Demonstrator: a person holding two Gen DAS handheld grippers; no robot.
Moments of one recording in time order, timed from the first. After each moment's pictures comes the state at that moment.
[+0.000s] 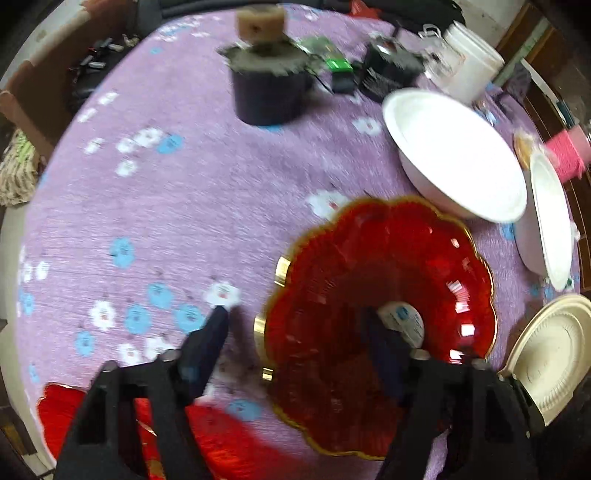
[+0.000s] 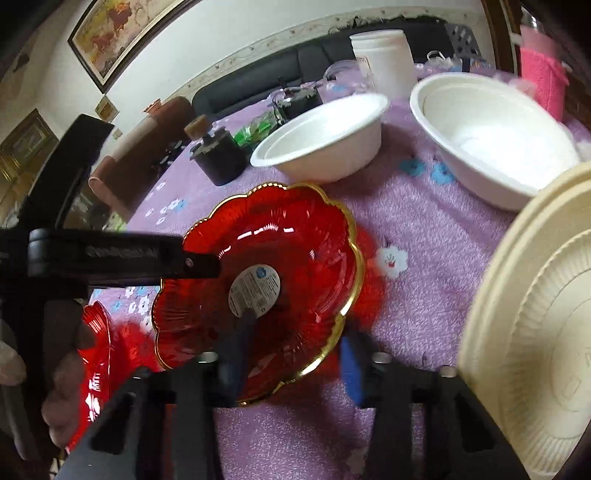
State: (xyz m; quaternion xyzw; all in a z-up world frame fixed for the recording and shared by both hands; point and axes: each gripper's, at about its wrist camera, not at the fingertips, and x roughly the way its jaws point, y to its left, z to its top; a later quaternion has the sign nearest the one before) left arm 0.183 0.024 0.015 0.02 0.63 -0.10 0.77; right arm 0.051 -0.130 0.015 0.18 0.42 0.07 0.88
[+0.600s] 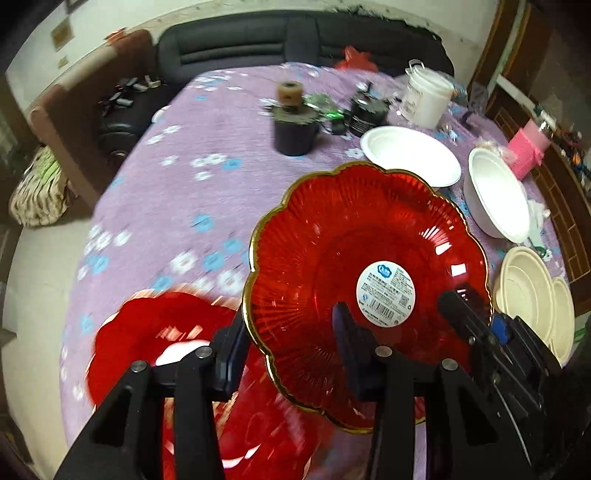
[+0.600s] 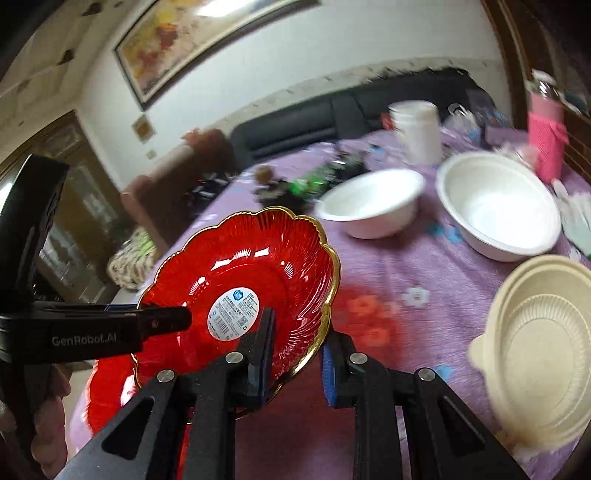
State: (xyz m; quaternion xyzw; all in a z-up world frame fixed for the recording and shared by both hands) left arm 0.071 0.074 0.100 0.03 0.53 -0.09 0.84; right arm -0.003 -0.097 0.073 0.15 0.33 0.11 0.93
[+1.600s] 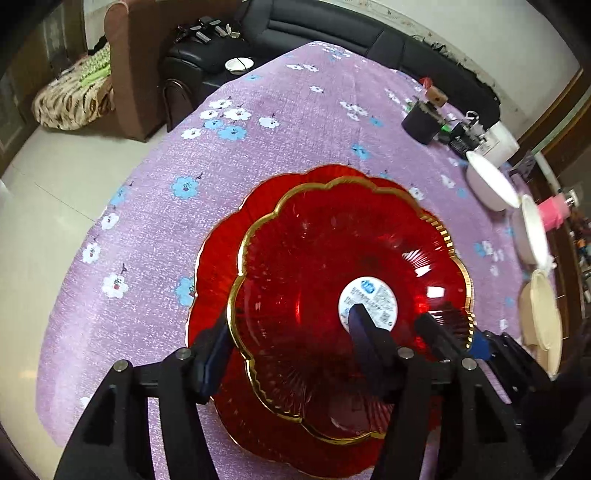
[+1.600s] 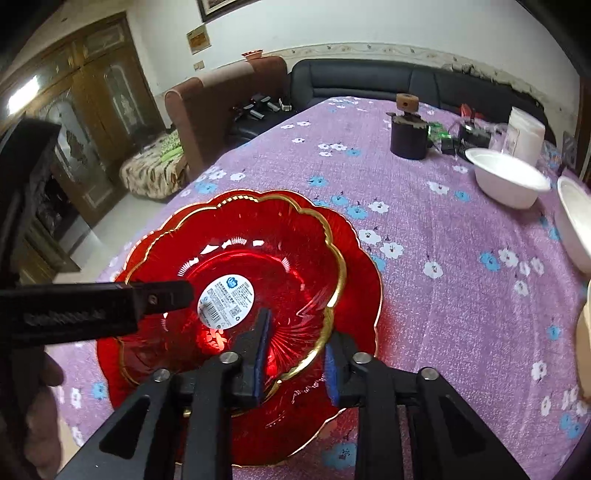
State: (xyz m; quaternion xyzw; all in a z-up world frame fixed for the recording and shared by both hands) left arm 0.025 0.238 0.042 -0.13 0.54 -0.04 0.83; right arm -0.025 0.066 0.036 -0.01 0.41 0.17 0.90
